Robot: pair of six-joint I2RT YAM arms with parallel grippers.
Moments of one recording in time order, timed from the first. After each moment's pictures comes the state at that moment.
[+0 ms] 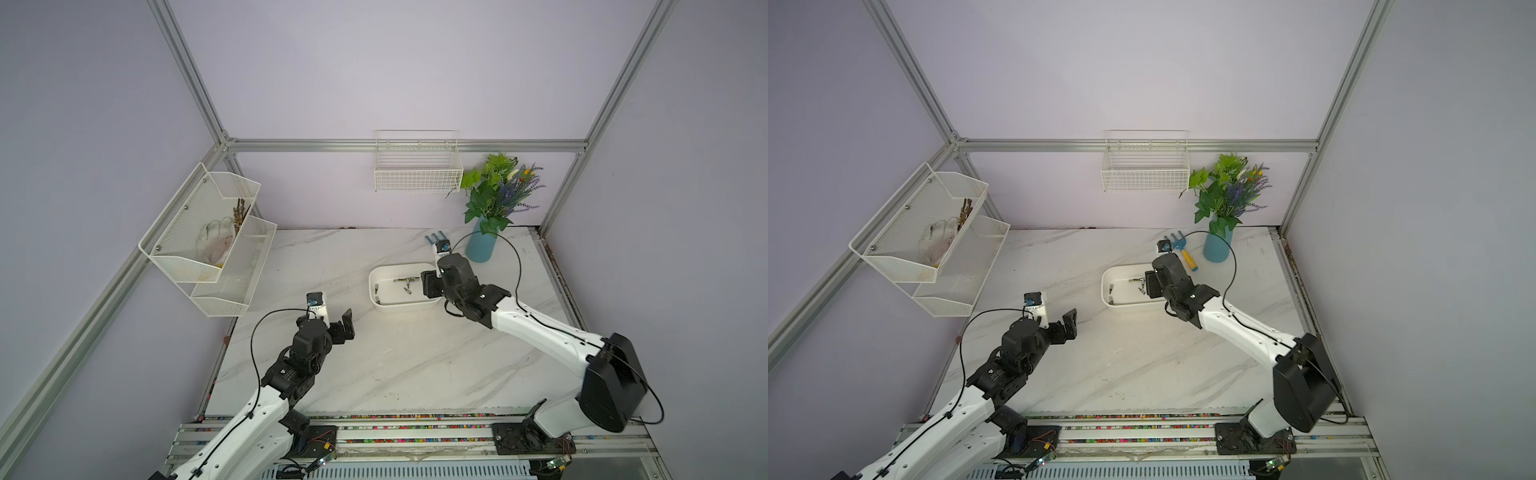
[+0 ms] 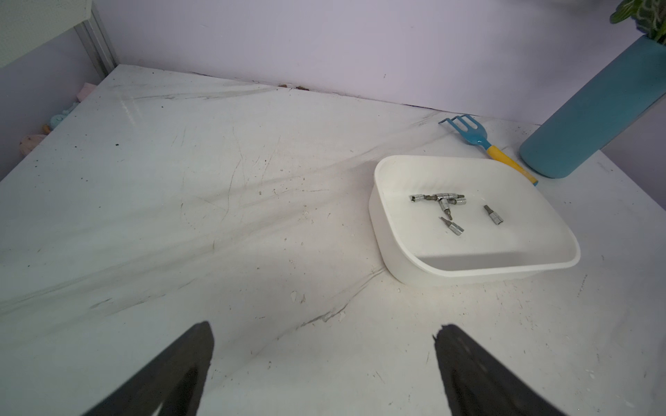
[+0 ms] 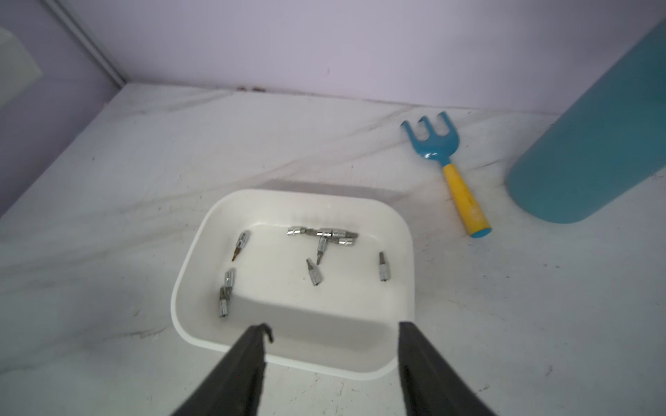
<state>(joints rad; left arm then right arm) -0.45 0.72 0.41 -0.07 -0.33 -0.32 0.66 1.40 1.07 -0.16 0.33 0.30</state>
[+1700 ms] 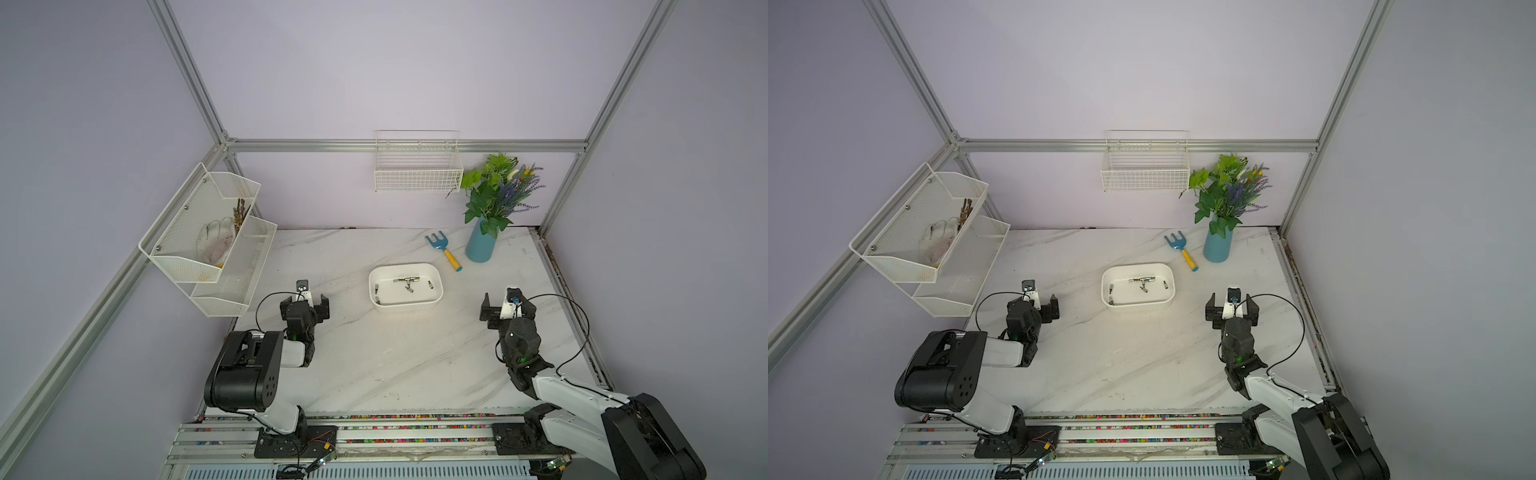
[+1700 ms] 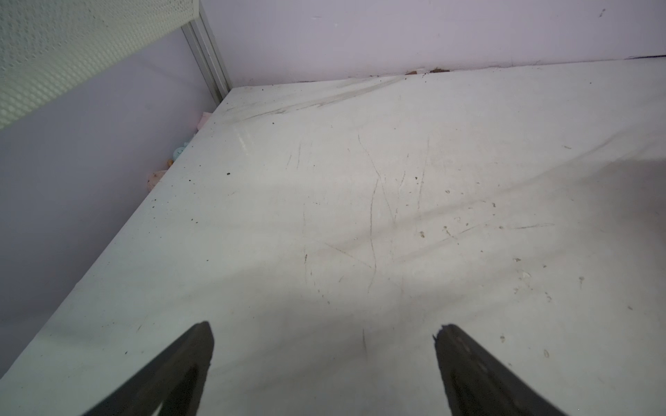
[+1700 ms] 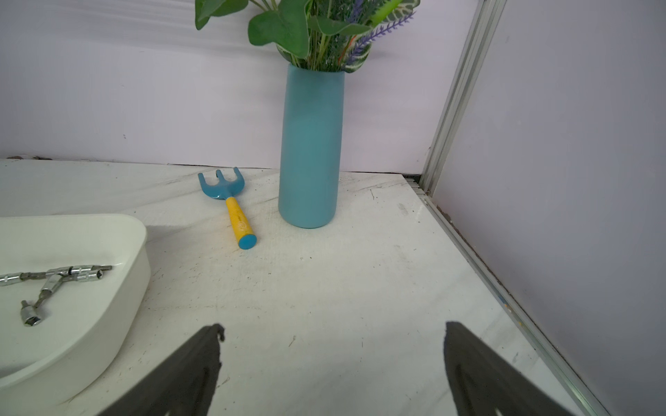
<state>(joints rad) -0.01 1.58 0.37 0.87 -0.23 0.05 0.31 1.14 0.22 0.80 0.47 -0.04</state>
